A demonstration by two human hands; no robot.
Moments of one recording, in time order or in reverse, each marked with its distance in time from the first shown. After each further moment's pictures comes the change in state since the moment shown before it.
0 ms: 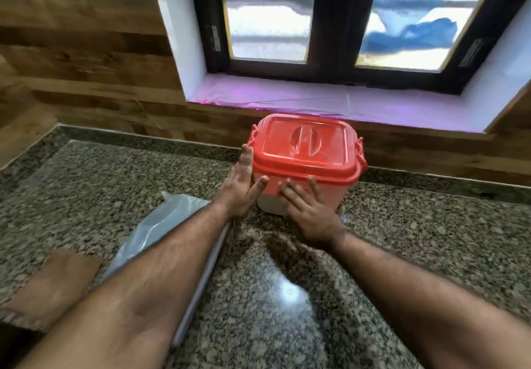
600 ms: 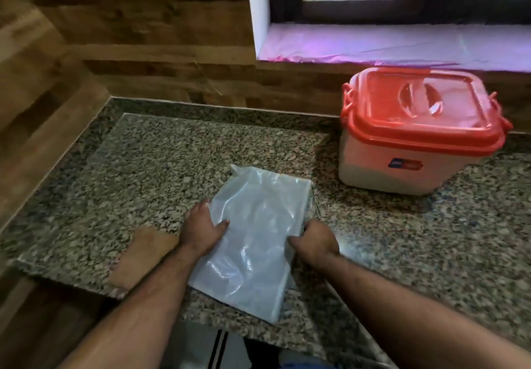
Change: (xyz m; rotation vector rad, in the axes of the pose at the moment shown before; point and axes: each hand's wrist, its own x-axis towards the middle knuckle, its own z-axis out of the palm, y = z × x) left_hand -0.177 -0.299 -0.052 0.188 -0.032 -0.656; right_hand 0.094 -0.228 0.098 0.784 -0.476 0.969
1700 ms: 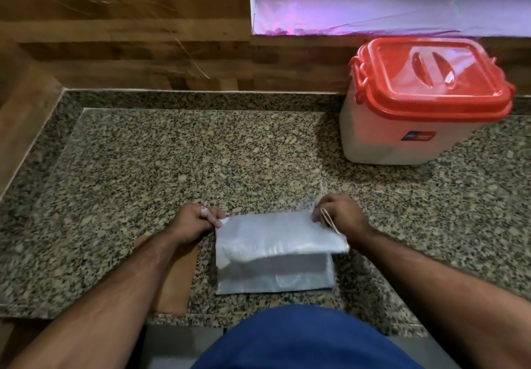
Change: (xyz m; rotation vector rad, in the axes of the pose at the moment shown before) left_hand 0.050 -0.056 -0.042 -0.687 -0.533 0.028; right_hand 0.020 0.019 0.004 -0.123 0.110 -0.316
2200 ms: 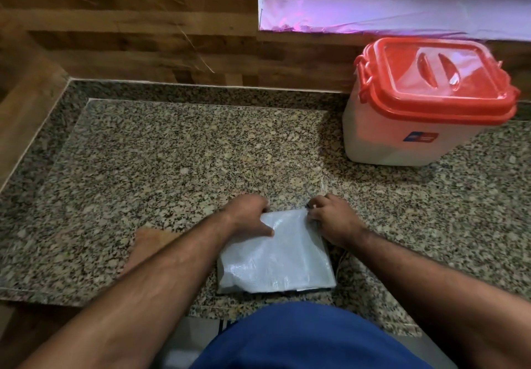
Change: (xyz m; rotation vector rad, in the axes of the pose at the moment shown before) left_hand -0.010 0.076 0.103 0.863 -0.238 0.174; right_hand 0.001 -0.019 0.008 -0.428 -0.018 -0.231
